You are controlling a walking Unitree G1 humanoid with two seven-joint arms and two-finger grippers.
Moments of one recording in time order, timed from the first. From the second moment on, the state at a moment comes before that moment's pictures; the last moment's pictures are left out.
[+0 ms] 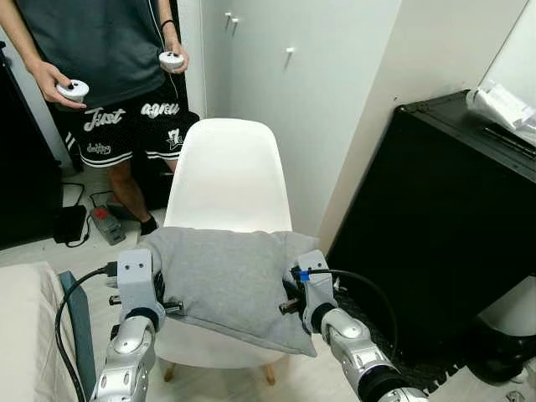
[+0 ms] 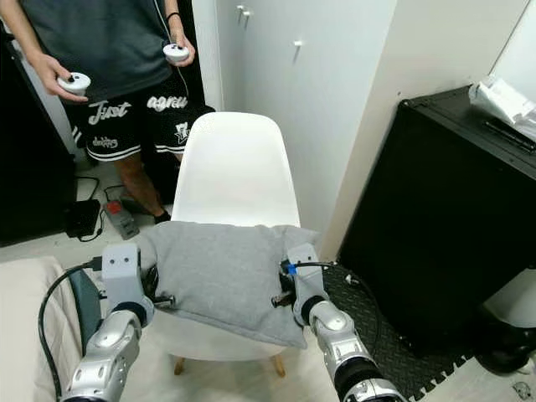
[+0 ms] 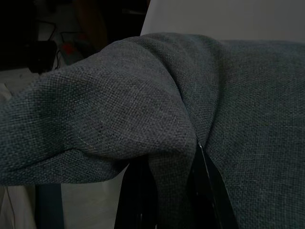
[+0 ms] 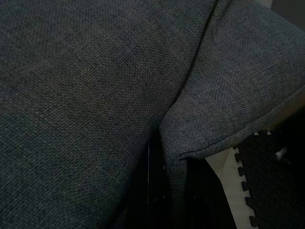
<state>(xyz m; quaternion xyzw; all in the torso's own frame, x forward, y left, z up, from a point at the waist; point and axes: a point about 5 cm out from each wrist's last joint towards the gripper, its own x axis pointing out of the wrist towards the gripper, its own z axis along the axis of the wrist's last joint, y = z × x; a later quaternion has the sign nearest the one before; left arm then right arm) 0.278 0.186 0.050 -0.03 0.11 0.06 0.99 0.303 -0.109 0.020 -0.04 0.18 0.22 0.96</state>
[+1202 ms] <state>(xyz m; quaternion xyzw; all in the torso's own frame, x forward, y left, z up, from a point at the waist) 0.277 0.186 0.048 -0.03 0.12 0.06 0.99 0.302 -0.111 0.018 -0.04 0.19 0.22 0.96</state>
